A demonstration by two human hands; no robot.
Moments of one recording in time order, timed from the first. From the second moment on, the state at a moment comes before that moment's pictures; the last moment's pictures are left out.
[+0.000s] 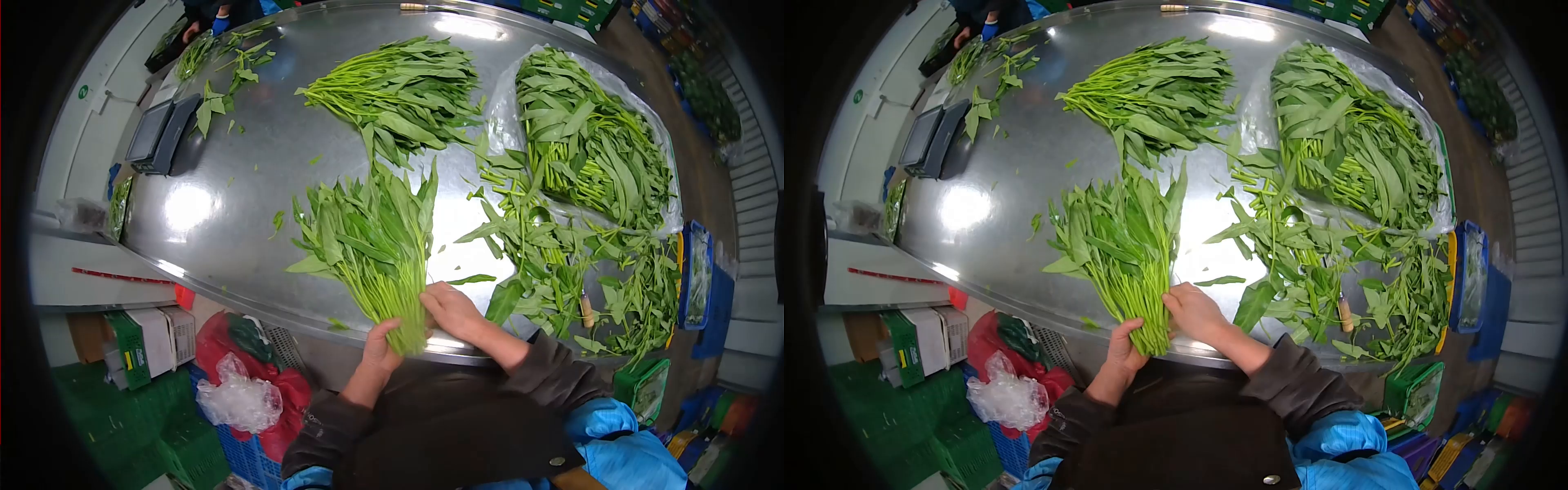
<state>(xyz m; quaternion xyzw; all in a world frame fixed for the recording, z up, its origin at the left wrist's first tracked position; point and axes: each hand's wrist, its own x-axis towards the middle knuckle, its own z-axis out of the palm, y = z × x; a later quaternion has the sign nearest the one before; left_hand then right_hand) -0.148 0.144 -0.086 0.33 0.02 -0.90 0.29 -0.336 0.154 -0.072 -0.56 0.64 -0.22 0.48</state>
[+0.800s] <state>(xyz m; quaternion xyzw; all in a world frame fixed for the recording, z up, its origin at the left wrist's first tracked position) -0.158 0.137 -0.087 0.43 -0.13 -0.87 0.21 -0.348 0.112 -0.024 -0.50 0.63 -0.45 0.39</state>
